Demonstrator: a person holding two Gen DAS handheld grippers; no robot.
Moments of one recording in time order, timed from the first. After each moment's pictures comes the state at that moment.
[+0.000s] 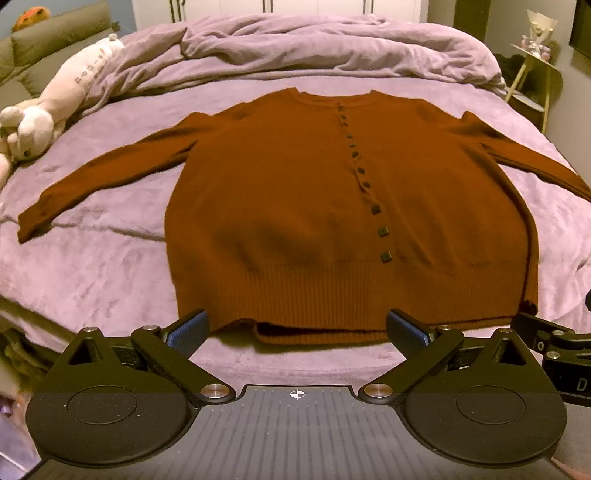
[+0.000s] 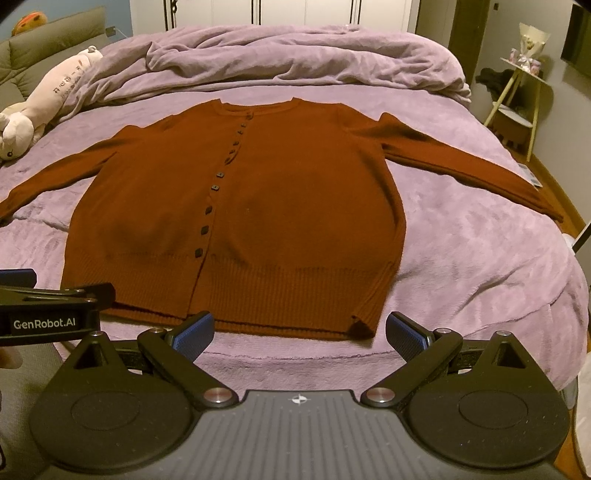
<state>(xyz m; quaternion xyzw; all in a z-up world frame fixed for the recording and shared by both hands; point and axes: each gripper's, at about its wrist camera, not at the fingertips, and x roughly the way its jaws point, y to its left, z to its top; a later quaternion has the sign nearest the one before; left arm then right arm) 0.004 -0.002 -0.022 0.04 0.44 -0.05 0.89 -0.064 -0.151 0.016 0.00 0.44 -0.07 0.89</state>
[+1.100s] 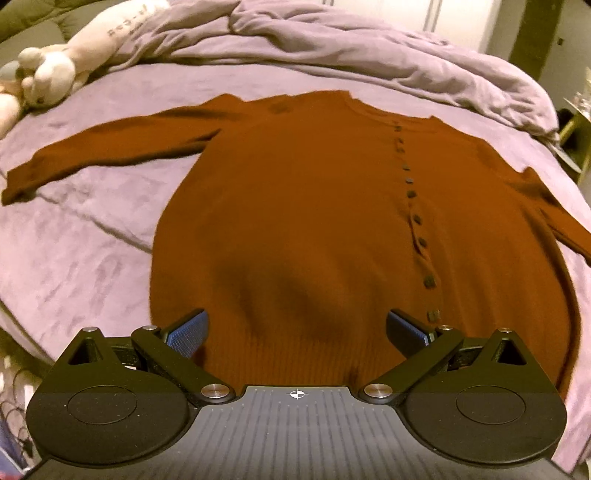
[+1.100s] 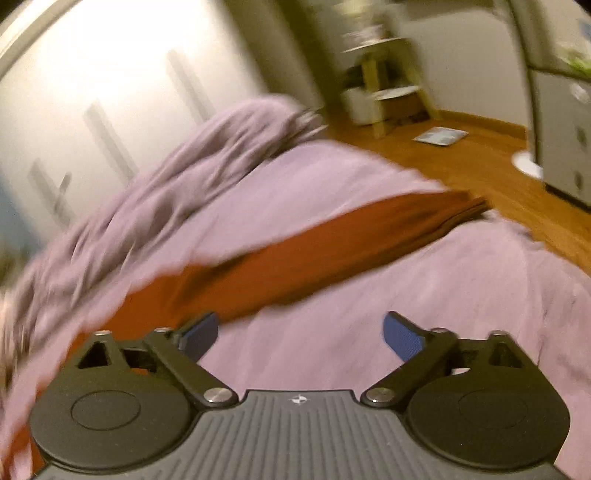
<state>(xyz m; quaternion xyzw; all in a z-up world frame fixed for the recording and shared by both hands) 0.094 0.014 -0.053 -0.06 0.45 0.02 0.89 0.021 -0.497 -0.014 0.30 0.24 -0.23 0.90</state>
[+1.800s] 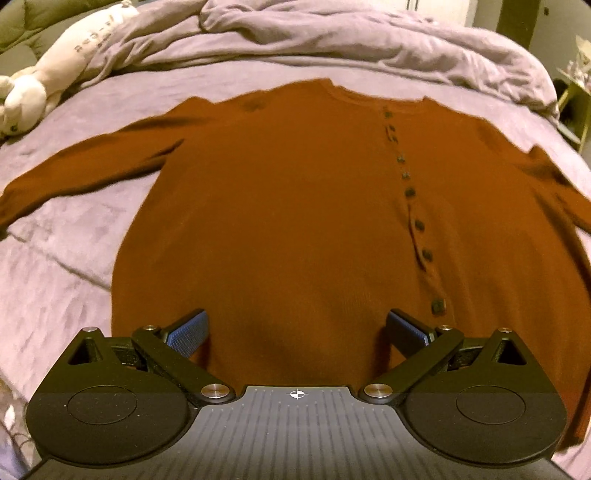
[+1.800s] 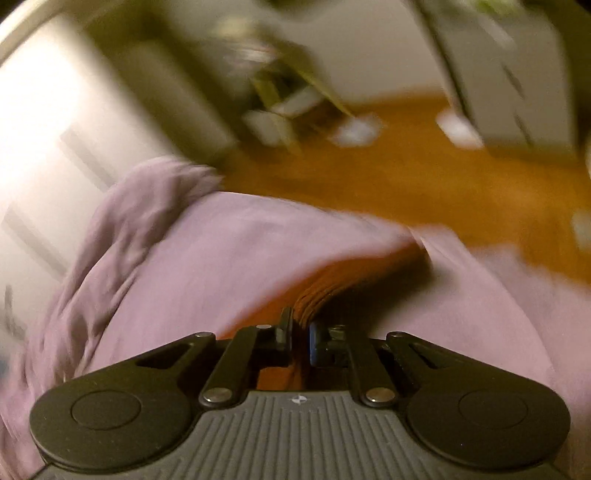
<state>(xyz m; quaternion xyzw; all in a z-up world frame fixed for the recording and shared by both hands) 0.137 -0.004 -0.068 -0.02 0.46 -0.01 0.89 0.107 -0.560 -0.029 0.29 0.19 -0.27 0.90</state>
